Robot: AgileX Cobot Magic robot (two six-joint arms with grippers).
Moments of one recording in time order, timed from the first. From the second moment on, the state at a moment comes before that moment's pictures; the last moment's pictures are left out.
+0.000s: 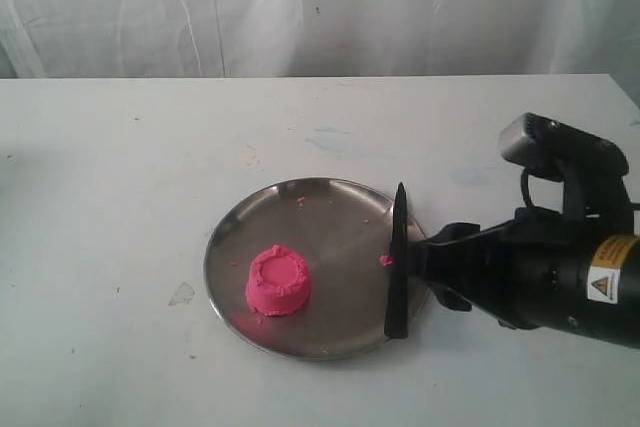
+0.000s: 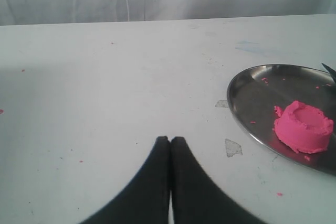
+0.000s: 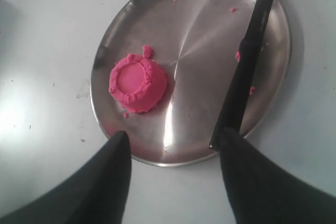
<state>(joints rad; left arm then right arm) -0.10 0.00 0.02 -0.21 0.26 0.13 0.65 1.06 -0.49 0.06 0.17 0.52</state>
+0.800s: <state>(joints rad) -0.10 0.00 0.02 -0.21 0.26 0.13 0.55 1.08 -0.53 -0.09 -0.33 -0.23</state>
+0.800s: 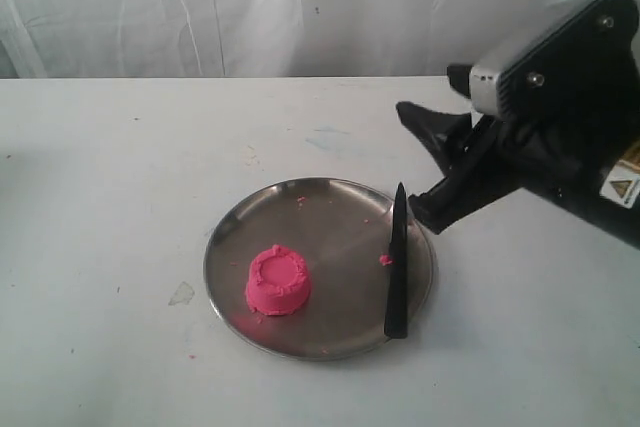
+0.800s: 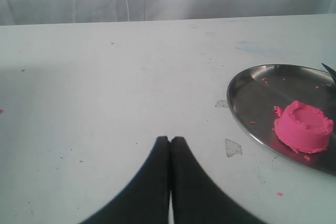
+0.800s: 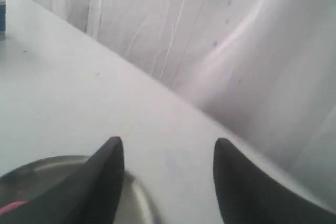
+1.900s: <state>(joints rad) -0.10 0.00 0.02 -0.21 0.26 0.13 0.23 1.56 -0.54 1.74 0.53 -1.41</state>
